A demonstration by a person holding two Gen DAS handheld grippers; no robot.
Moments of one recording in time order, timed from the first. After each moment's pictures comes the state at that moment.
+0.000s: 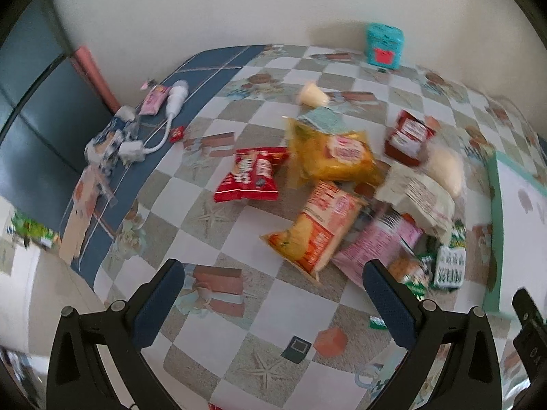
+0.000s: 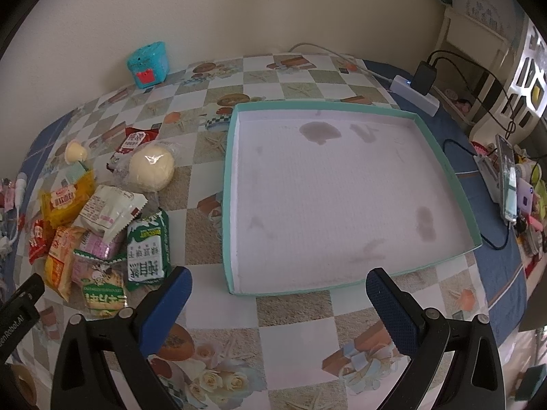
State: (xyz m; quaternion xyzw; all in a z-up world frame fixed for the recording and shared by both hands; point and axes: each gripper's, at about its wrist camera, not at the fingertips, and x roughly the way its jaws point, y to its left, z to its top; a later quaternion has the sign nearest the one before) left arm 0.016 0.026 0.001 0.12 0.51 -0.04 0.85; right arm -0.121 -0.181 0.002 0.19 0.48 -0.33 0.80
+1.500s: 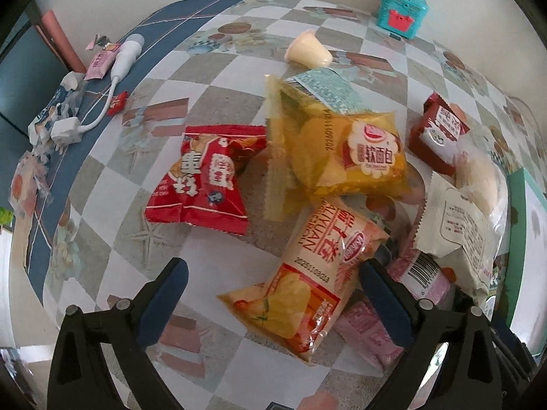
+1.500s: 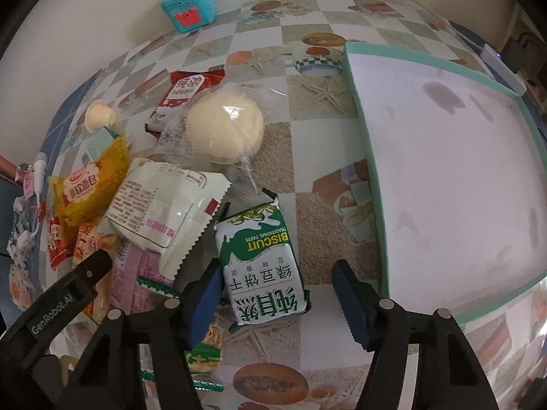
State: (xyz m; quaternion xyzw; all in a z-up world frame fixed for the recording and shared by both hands) left arm 0.087 -0.004 -0.063 0.09 0.59 -0.08 0.80; right arm -0.023 -0.168 -0.057 0.25 0.55 -0.23 0.76
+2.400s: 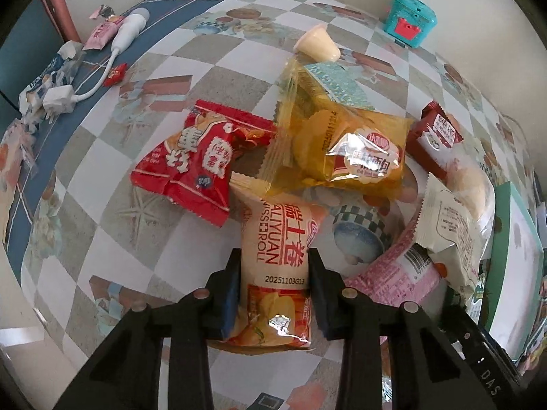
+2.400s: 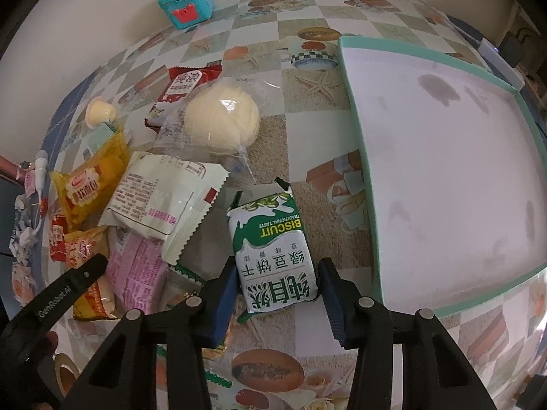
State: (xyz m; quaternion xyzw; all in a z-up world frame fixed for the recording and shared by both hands) left arm 0.076 0.022 -0.057 0.02 0.61 -0.09 0.78; right arm -0.028 -0.168 -0.048 0.25 0.56 -0.22 0.76
